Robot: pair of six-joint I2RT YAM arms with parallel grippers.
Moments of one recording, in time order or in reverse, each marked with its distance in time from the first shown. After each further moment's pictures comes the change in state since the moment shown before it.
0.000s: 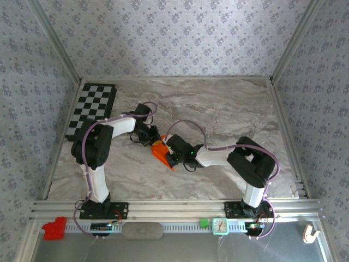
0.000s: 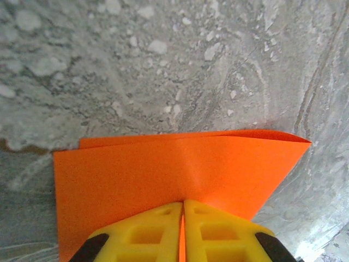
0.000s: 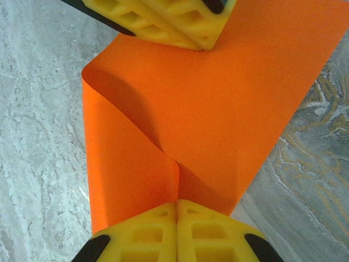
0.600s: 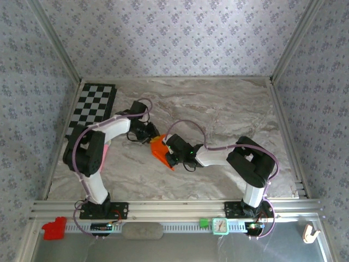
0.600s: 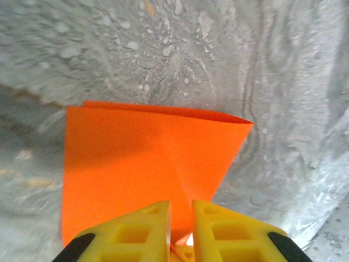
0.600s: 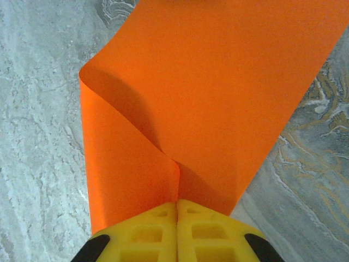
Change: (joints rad) left arm 0.030 -0.167 -0.065 0.027 -0.019 -0.066; right arm 0.000 0.006 0.010 -0.010 0.000 0.018
